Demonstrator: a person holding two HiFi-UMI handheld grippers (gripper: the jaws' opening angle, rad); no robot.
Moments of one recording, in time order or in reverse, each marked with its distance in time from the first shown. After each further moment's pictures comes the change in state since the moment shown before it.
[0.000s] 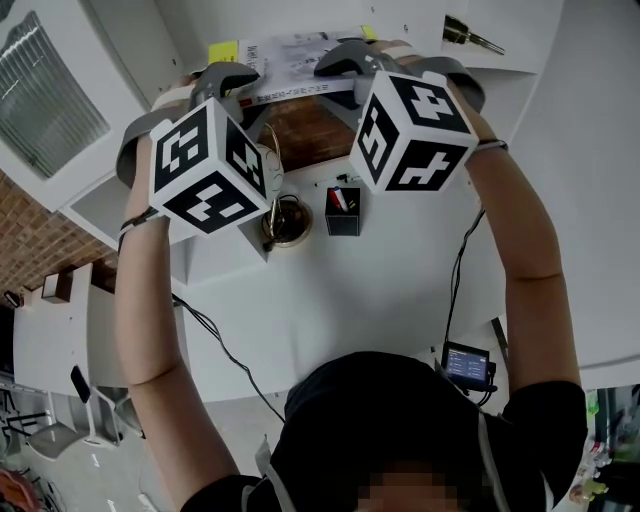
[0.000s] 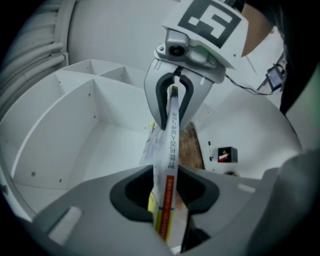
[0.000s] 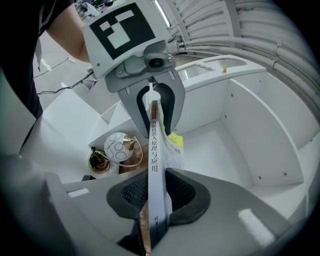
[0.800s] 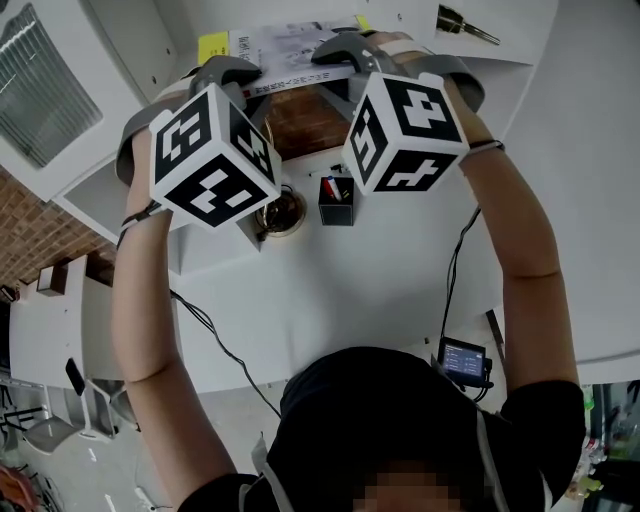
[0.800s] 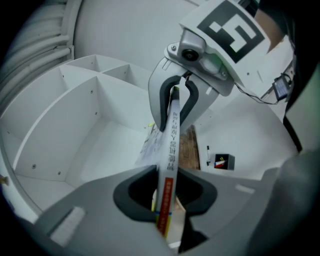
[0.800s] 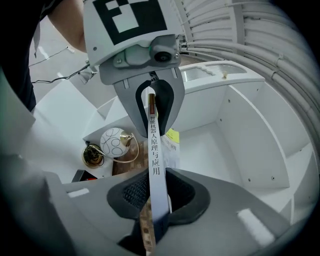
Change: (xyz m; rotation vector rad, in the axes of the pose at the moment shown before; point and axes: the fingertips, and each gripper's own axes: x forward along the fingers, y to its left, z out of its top) left arm -0.007 -0.010 0.015 -0.085 0.014 -0.018; right arm -0.010 0.000 -0.004 -0.040 0.029 -0.088
